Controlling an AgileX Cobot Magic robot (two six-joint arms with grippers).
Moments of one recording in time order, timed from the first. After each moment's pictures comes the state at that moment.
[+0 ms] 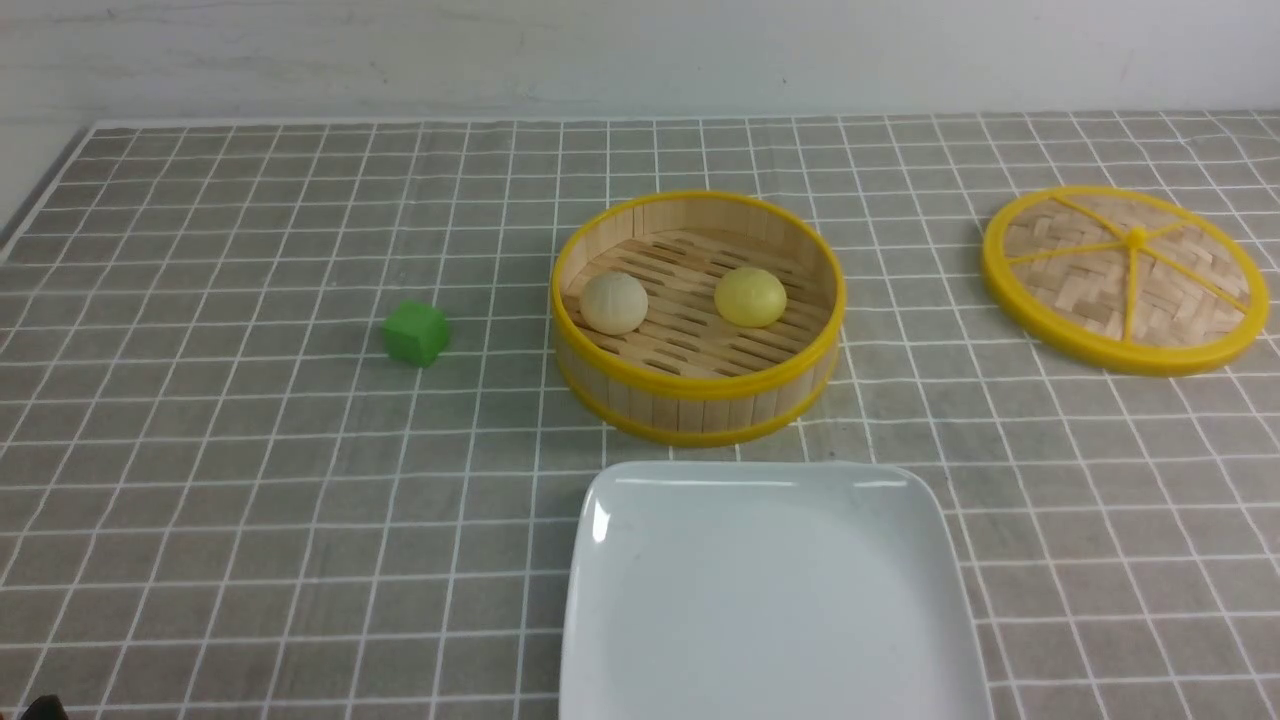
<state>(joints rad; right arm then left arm) 0.03 -0.01 0.01 -0.05 0.39 0.04 0.03 -0.01 0.03 0.15 0.38 -0.19</state>
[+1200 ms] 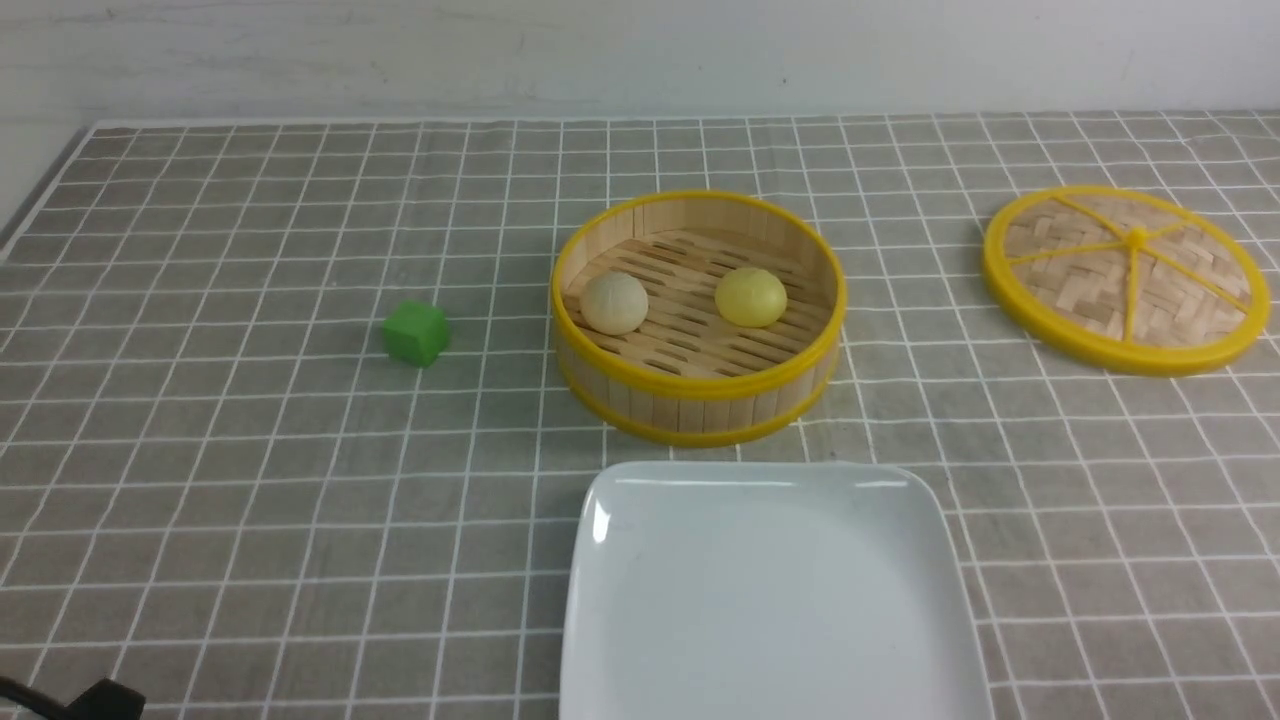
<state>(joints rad) 0.03 -0.01 0.02 0.59 0.35 0.31 0.03 -0.01 0.03 -0.24 0.37 -0.76</state>
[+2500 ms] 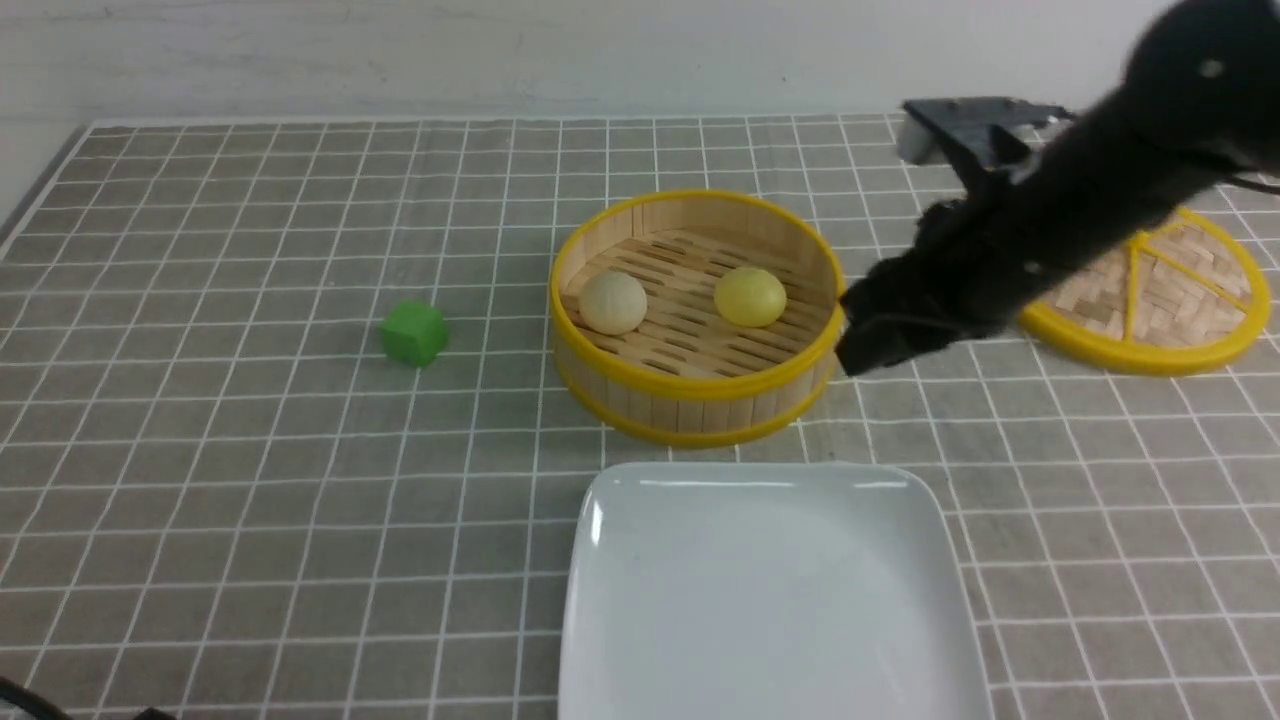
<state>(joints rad) 0.35 1.84 -1.53 0.41 0.93 -0.22 0.03 -0.01 0.01 -0.46 0.48 -0.64</state>
